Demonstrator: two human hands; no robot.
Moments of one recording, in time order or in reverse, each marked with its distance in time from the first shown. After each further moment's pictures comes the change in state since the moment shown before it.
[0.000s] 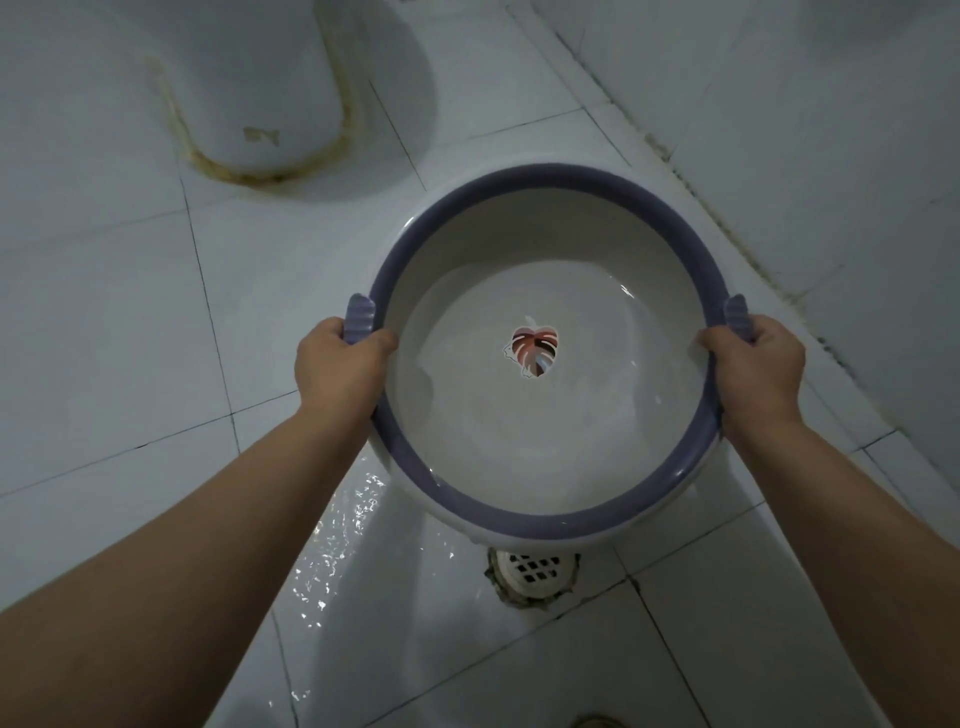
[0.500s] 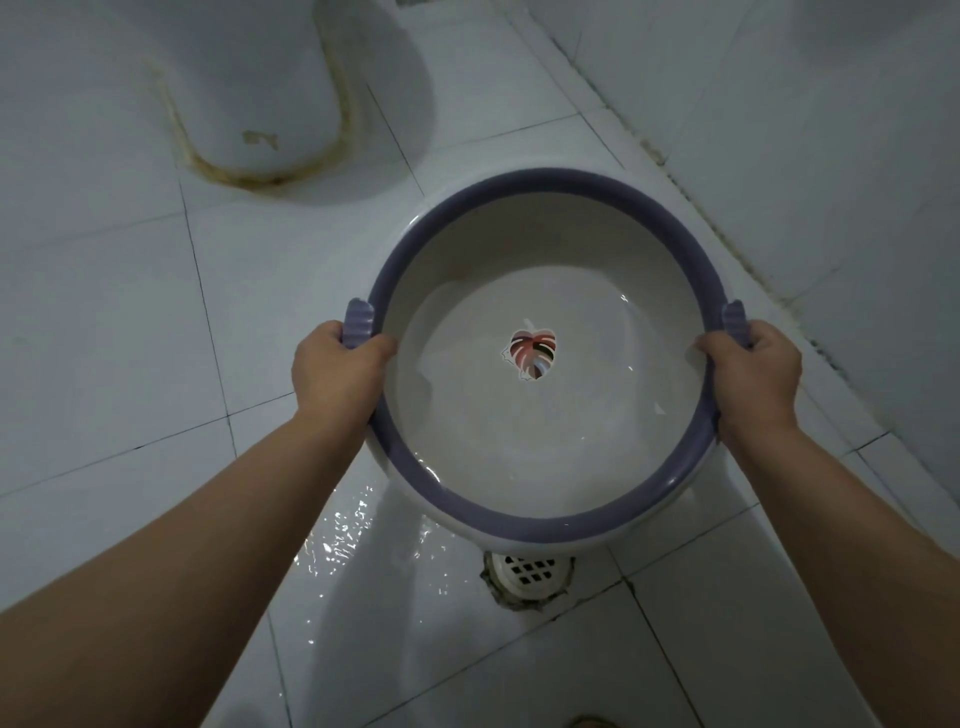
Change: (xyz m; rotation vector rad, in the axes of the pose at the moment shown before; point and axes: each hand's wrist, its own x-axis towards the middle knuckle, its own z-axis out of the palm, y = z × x) left_hand -0.002 -0.003 0.000 0.021 -0.007 0.020; right_hand -0.001 0.002 -0.004 0.043 0.017 0.001
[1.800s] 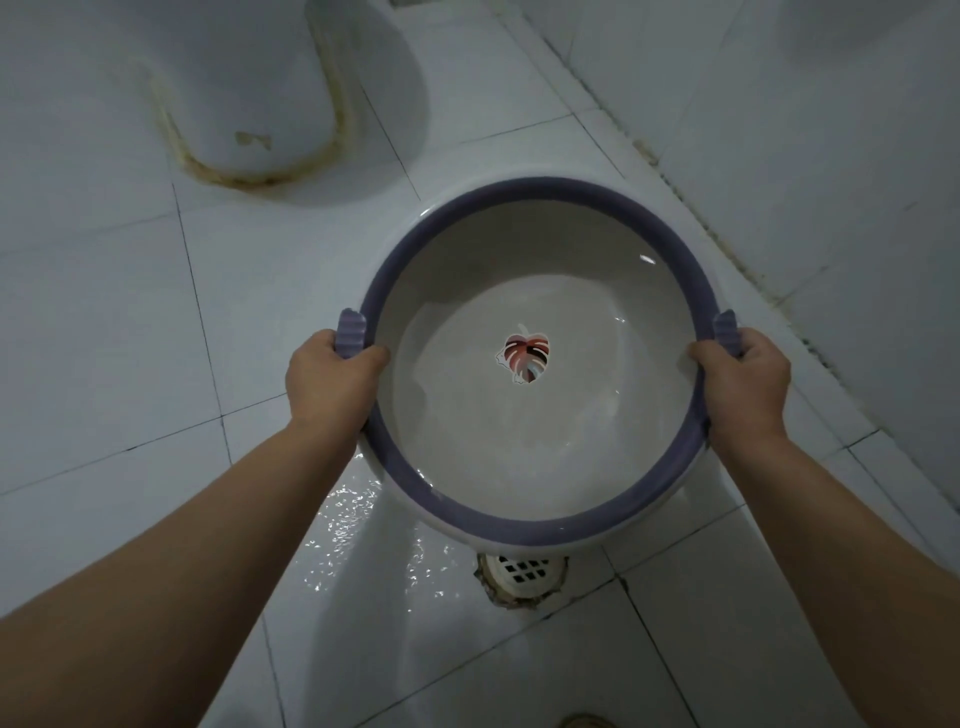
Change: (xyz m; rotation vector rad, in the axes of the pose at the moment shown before) left_hand -0.002 -0.007 0.001 0.044 0.009 0.023; right_hand -0.007 0.004 -0.004 0.030 -0.025 -0.030
